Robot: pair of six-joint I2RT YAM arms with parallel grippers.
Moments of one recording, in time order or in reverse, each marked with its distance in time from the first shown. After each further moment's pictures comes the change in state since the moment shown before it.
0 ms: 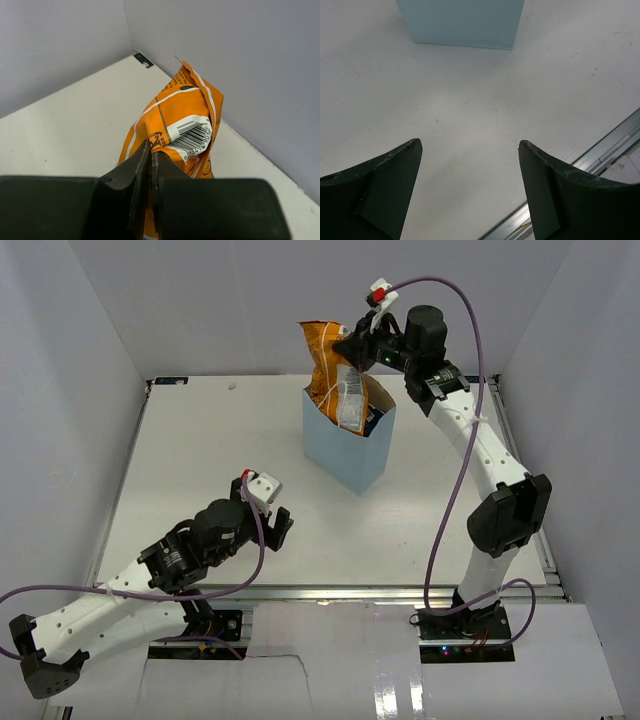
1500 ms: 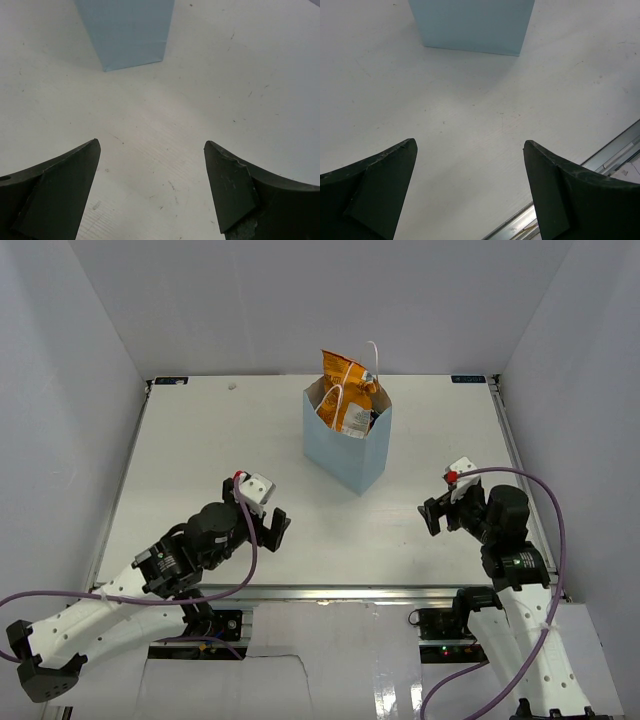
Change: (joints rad) left arm 0.000 -0.044 -0.016 0.000 -0.032 -0.003; right arm -0.295 -1.305 -1.366 -0.325 0.188 -0.330
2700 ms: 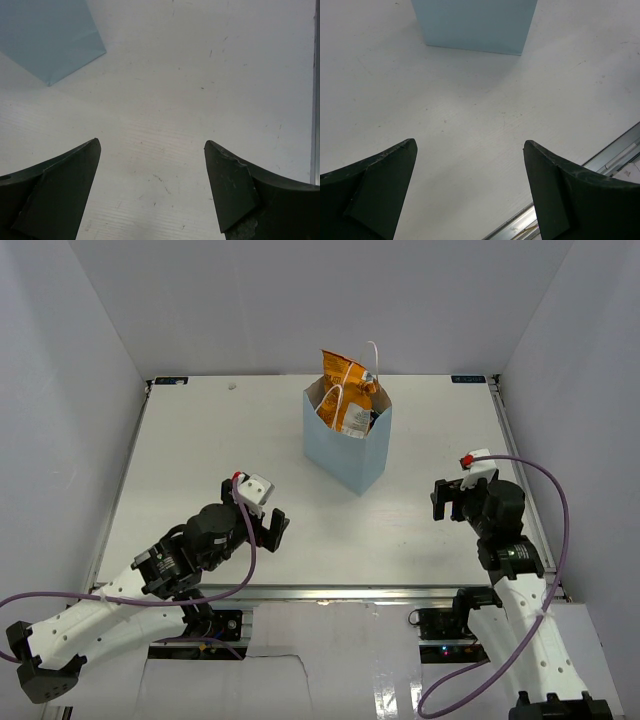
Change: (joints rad) left arm 0.000 -0.016 -0.011 0.000 -0.013 -0.002; right arm -0.019 0.043 -0.042 0.095 0.252 0.194
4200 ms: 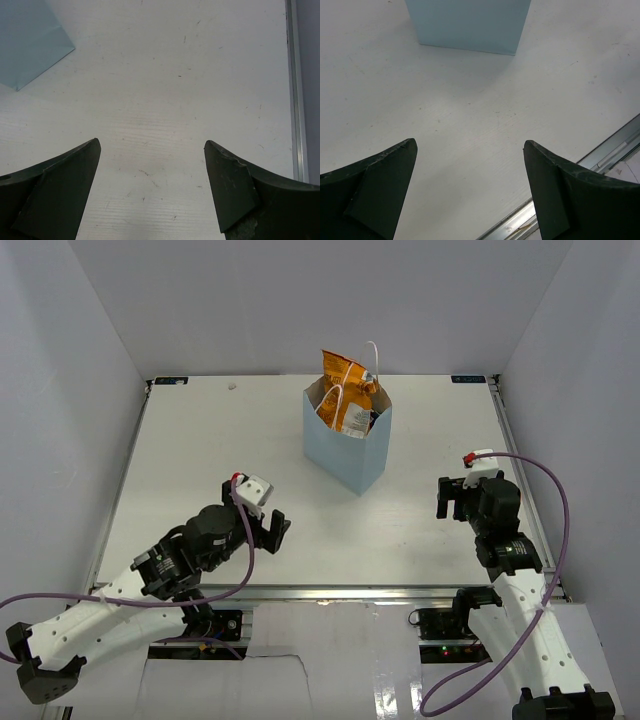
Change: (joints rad) left arm 0.001 -0.005 -0.004 0.001 0.026 -0.024; right arm 0.019 0.051 0.002 -0.018 0.160 0.036
